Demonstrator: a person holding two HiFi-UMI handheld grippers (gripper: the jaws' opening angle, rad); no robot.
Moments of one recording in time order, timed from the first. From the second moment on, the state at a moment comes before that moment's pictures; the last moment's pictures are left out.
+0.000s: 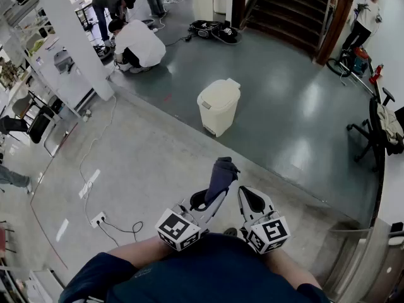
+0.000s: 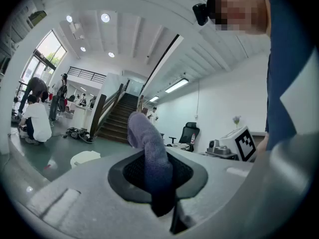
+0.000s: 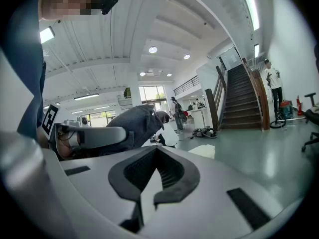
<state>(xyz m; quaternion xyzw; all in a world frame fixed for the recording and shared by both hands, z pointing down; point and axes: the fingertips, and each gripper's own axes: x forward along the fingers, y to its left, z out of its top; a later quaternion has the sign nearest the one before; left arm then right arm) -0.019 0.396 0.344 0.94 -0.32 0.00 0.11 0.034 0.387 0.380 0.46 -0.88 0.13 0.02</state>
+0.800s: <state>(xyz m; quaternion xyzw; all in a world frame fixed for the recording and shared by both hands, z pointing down) -0.006 0.390 0.345 0.94 -0.33 0.01 0.11 0.051 0.381 0.378 0.46 -0.88 0.14 0.00</state>
